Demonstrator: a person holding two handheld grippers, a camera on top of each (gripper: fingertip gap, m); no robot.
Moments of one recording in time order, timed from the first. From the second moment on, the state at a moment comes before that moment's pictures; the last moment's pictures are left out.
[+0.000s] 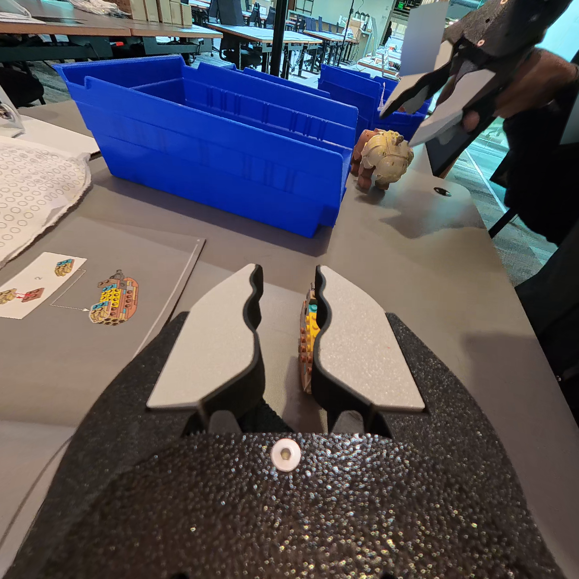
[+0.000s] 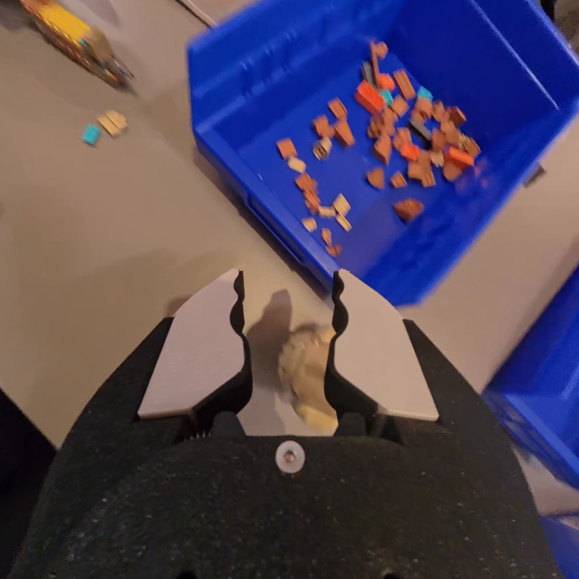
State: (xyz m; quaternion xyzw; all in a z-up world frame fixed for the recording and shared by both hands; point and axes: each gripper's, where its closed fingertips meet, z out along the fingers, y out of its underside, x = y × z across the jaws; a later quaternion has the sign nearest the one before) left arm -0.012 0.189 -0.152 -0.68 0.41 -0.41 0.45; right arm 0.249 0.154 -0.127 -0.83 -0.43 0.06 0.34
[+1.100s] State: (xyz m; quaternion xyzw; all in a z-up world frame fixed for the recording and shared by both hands) left arm -0.010 0.170 -0.151 -0.67 0.43 -0.42 0.44; right arm 0.161 0.018 -0.188 -0.83 -0.50 0.15 0.18
